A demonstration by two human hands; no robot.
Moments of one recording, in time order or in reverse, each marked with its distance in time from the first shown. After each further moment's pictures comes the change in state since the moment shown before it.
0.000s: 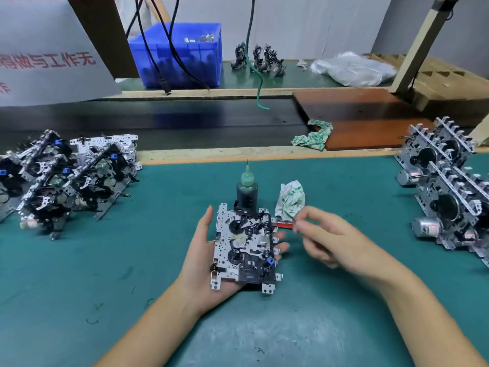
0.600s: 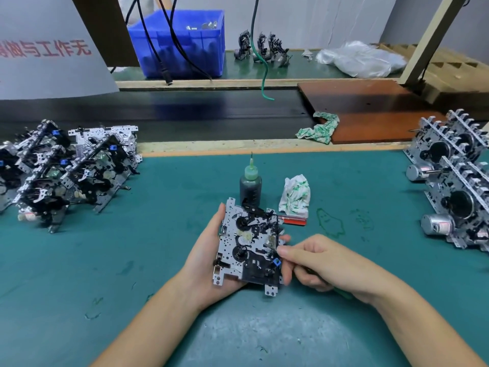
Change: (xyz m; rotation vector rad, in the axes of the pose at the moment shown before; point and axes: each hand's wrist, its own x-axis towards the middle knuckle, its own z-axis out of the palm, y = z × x) left_hand 0.000 0.002 0.010 0.093 0.145 -0.021; right_hand -0.001 -0.007 0.029 -0.009 -0.168 0.257
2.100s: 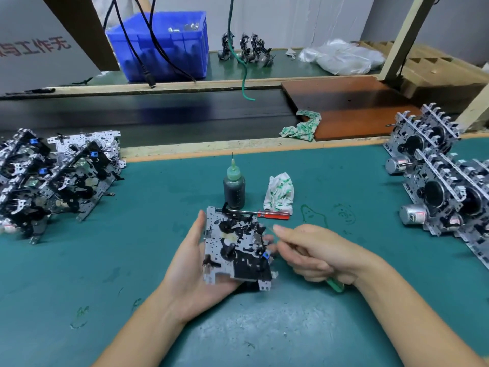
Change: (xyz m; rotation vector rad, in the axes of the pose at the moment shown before) left_hand -0.014 -0.007 0.005 0.009 0.009 0.055; right_hand 0.003 0.008 -0.017 0.261 -0.100 -0.009
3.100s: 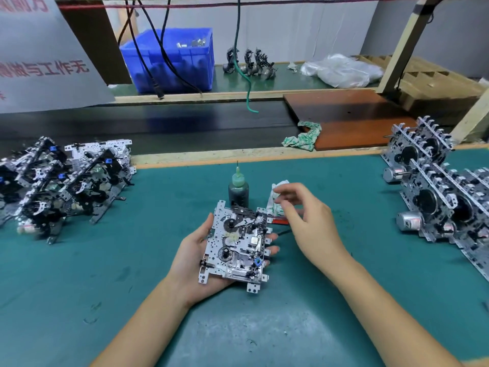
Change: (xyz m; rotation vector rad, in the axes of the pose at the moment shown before) left_hand 0.012 0.007 -0.014 0.004 -0.179 -0.042; right_hand 0.022 -0.011 0.014 -0.567 0.868 -0.544
